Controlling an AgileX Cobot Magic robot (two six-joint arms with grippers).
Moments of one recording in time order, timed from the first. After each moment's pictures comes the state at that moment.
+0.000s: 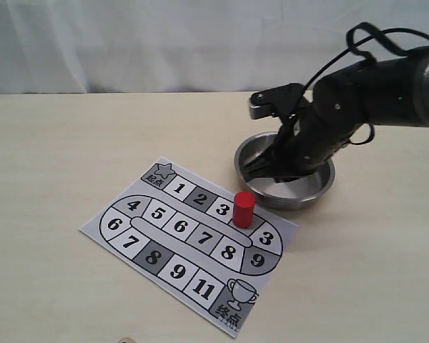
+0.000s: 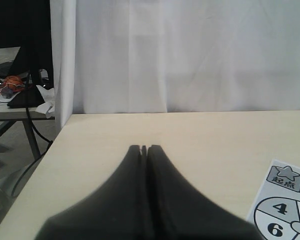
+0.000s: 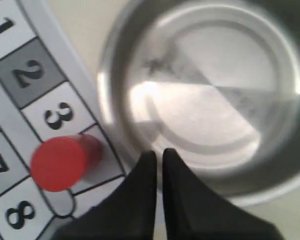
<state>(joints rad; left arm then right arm) 0.02 0.00 0.01 0.09 0.15 -0.05 0.42 1.84 -1.20 -0.11 0.59 0.14</state>
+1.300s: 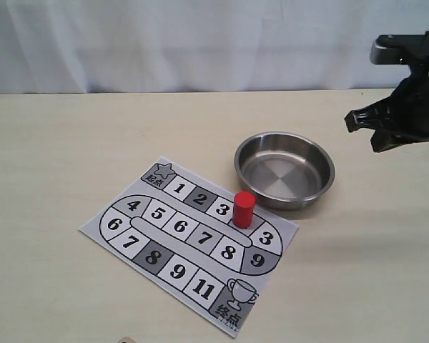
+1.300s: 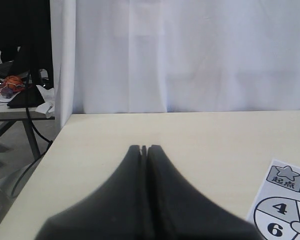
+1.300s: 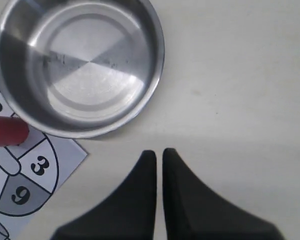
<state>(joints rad) 0.02 0.00 0.01 0.09 0.15 -0.05 0.08 1.57 -1.18 0.05 0.84 -0.05</state>
